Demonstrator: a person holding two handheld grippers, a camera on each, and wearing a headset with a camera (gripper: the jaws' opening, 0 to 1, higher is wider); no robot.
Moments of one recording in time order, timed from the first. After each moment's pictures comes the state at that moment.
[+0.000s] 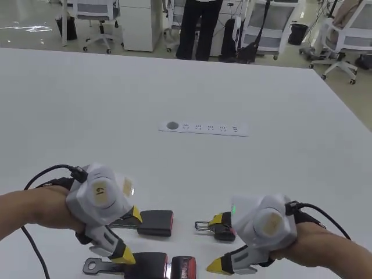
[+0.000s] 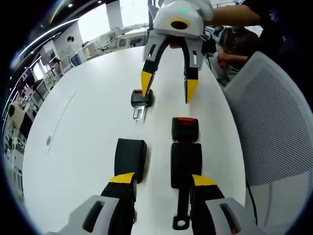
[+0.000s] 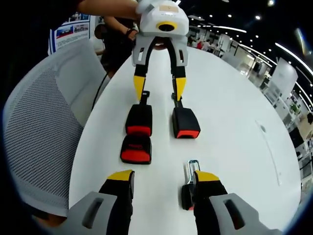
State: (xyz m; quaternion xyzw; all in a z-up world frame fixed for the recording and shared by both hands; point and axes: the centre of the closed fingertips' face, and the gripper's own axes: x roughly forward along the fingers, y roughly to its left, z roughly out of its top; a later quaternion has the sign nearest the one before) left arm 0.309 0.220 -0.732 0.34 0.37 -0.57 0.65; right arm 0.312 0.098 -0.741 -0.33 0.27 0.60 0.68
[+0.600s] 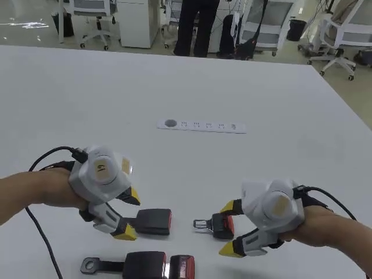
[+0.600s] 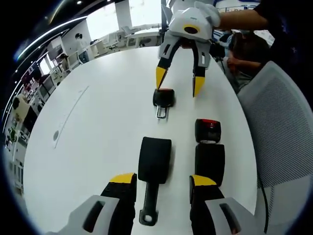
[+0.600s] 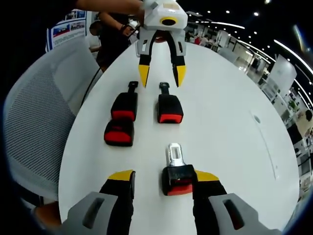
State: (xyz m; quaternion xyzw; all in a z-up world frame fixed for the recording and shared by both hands) left arm 0.354 0.227 -0.731 0.33 0.37 -0.55 0.67; right arm 0.343 0.070 -0.746 -0.34 0.29 0.58 0.68
